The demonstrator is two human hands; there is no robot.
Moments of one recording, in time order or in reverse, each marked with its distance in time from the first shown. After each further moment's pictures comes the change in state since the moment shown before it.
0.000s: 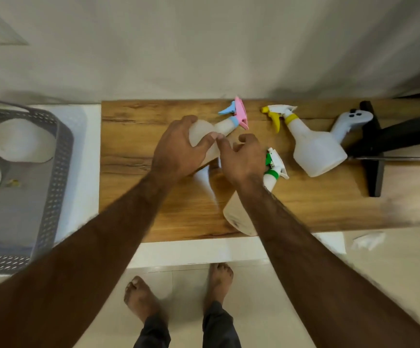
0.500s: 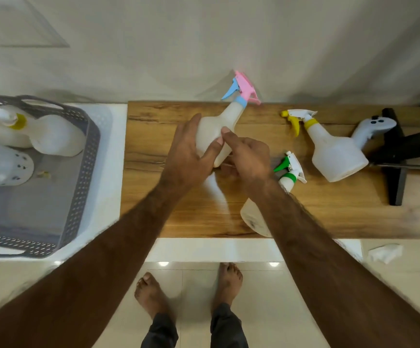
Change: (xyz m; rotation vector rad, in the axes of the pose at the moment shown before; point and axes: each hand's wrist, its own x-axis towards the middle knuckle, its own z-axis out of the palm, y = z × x) left_hand -0.028 -0.015 -0.020 -0.162 0.057 0.017; right_hand -0.016 -0.022 0.007 0.514 -0.309 0.157
